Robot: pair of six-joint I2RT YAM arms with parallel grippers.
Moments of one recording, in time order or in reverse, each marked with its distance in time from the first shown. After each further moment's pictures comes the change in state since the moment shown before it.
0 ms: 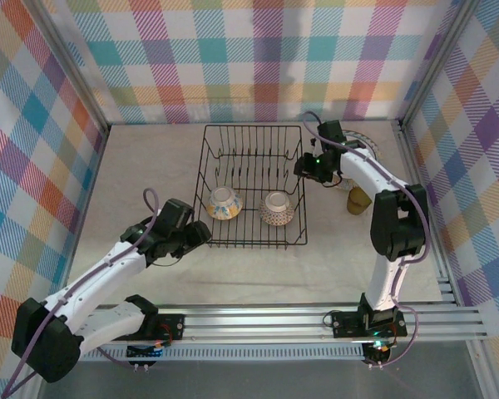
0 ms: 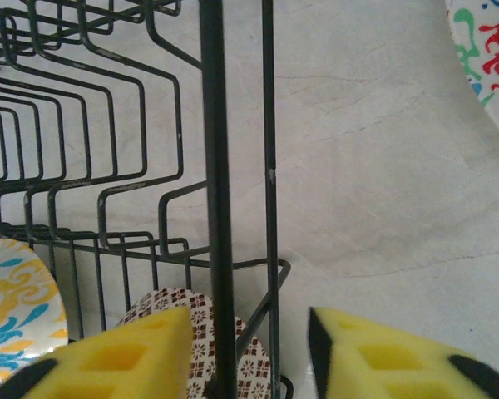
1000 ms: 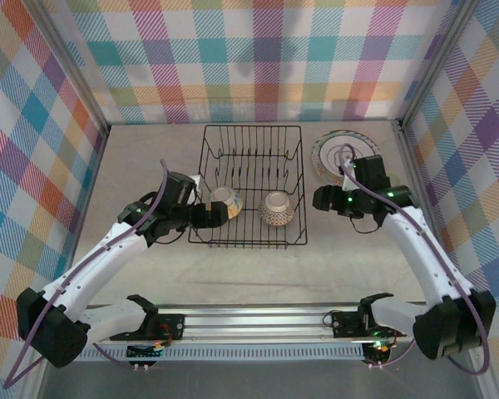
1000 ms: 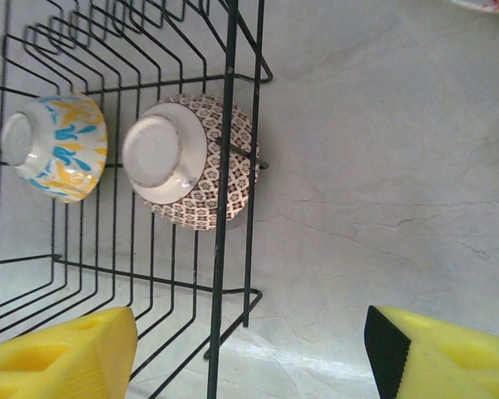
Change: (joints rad) left arm 0.000 0.080 0.277 -0.072 0.018 0.472; right arm -0.007 -0.695 -0.436 -0.164 0.017 -0.052
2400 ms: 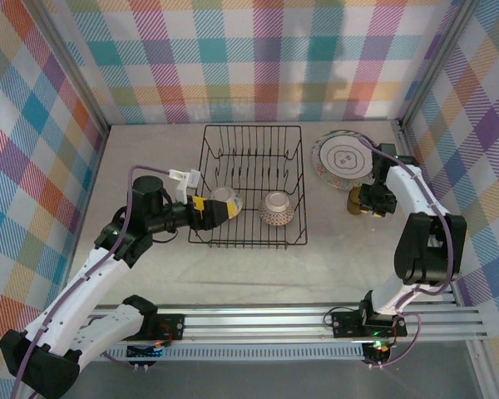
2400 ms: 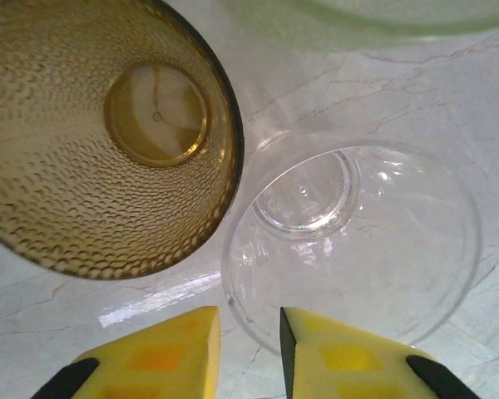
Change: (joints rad) left arm 0.080 -0.214 -0.120 0.399 0.561 0.000; right arm -0.316 0.426 0.189 -0.229 0.350 -0.085
